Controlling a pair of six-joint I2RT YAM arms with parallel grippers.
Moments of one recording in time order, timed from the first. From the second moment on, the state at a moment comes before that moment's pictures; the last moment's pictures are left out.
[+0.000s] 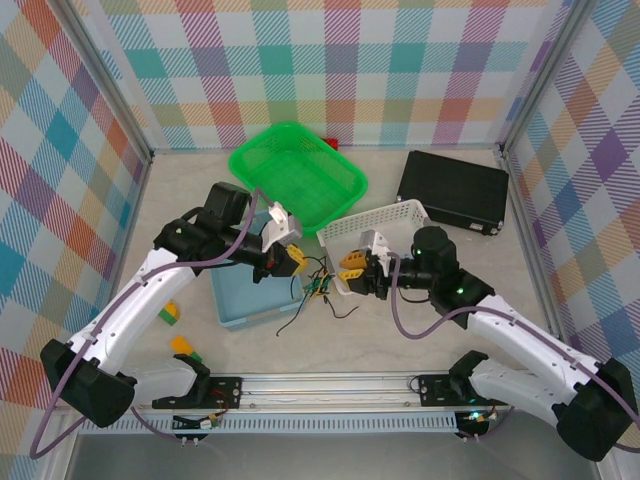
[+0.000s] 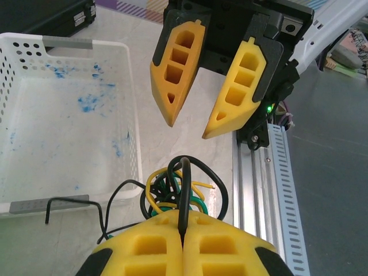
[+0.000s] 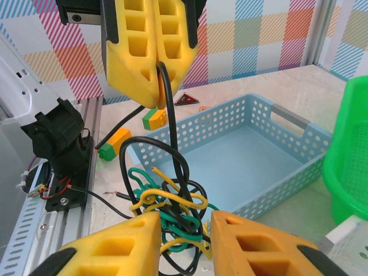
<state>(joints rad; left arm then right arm) -0.51 1.20 1.22 -0.87 0.85 0.48 0.68 0.96 0.68 -0.01 -0.68 -0.13</state>
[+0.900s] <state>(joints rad) -0.58 1.21 1.27 -0.90 0.84 0.50 0.70 1.00 0.78 -0.32 -0.74 -0.65</state>
